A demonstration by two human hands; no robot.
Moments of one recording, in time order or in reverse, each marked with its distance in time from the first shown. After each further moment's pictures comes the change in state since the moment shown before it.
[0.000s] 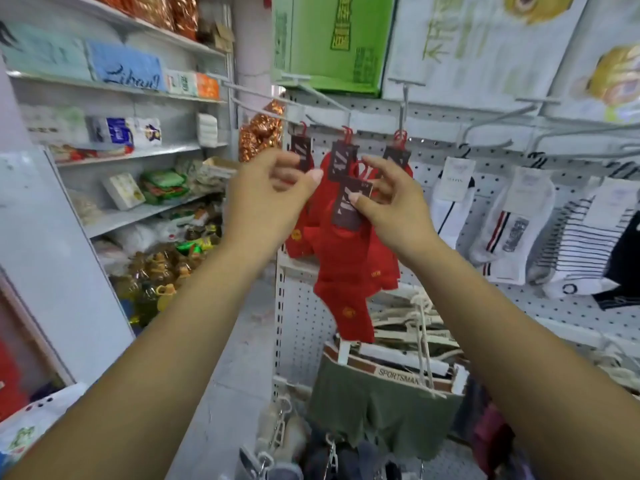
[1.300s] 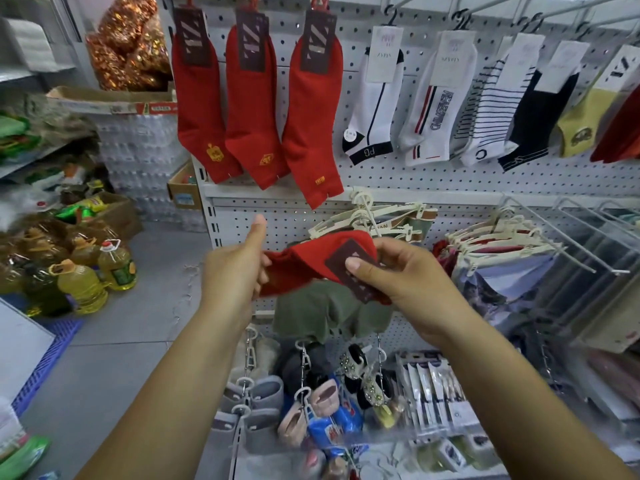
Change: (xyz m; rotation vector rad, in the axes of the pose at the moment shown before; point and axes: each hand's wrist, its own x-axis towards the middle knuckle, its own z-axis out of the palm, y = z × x) left_hand -0.134 -0.096 0.023 -0.156 -0.292 -0.879; right_hand -0.219 0.024 -0.015 0.178 0.100 0.626
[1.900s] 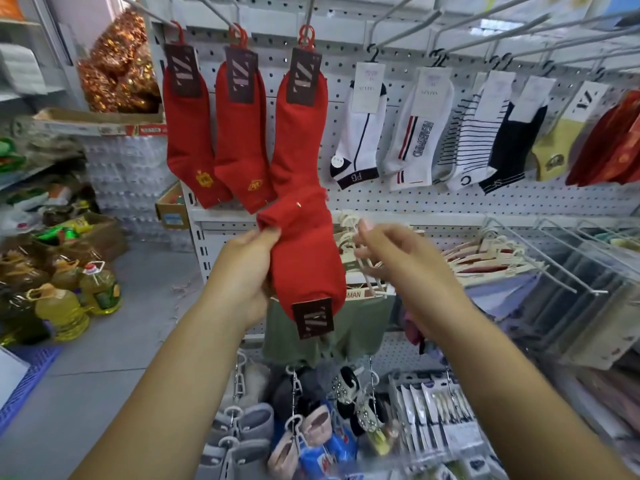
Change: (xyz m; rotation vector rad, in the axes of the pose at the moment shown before) left_hand -0.003 0.041 0.025 -0.353 -0.379 -0.027; right_hand 0.017 -0.040 -0.006 -0.150 0.156 -0.033
